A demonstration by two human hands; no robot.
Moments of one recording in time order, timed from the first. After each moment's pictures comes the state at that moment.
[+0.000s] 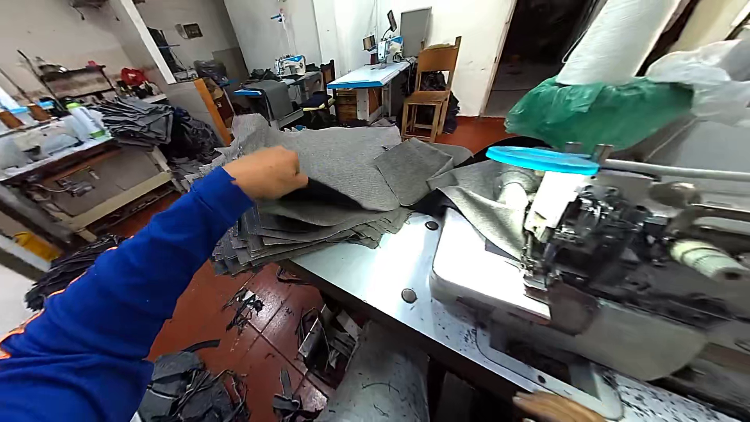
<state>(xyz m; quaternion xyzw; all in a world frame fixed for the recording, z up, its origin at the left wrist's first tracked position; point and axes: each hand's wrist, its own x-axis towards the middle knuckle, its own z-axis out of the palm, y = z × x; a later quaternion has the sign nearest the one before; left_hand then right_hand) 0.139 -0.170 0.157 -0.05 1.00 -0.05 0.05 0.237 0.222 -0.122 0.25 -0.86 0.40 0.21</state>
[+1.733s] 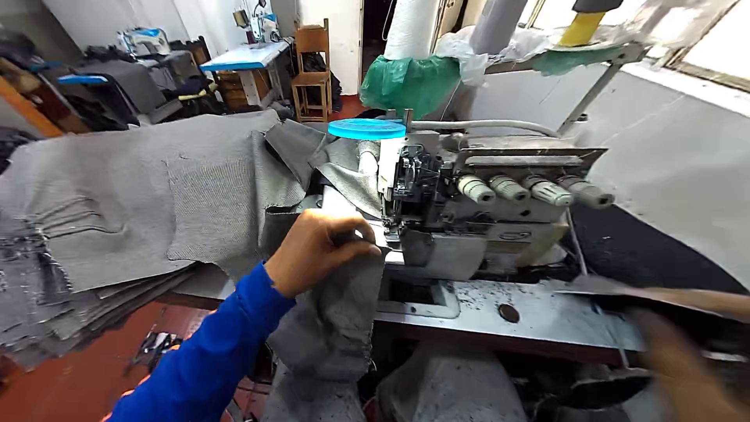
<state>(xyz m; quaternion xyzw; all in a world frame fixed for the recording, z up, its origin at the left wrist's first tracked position) 0.105 -0.008 0.004 0.44 0.78 0.41 -0.16 0.246 0.300 0.004 0.15 -0.81 0.38 0.42</state>
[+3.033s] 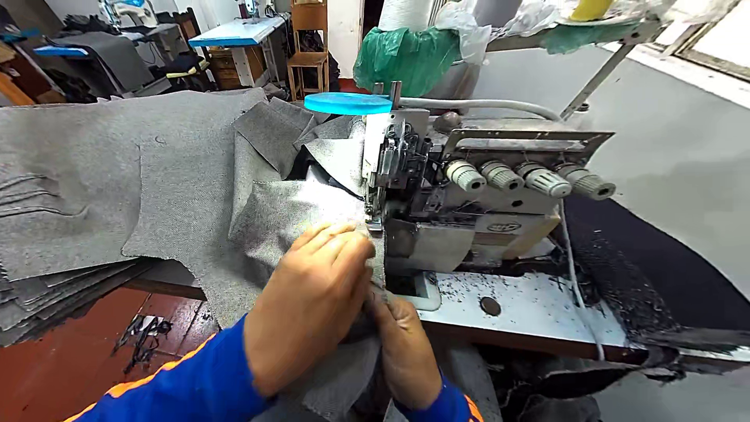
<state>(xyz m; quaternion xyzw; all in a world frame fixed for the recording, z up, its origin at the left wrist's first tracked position) 0.167 0.029 -0.005 0.36 0.87 0.19 -0.27 0.200 0.170 -0.090 0.12 -0.53 0.84 0.05</state>
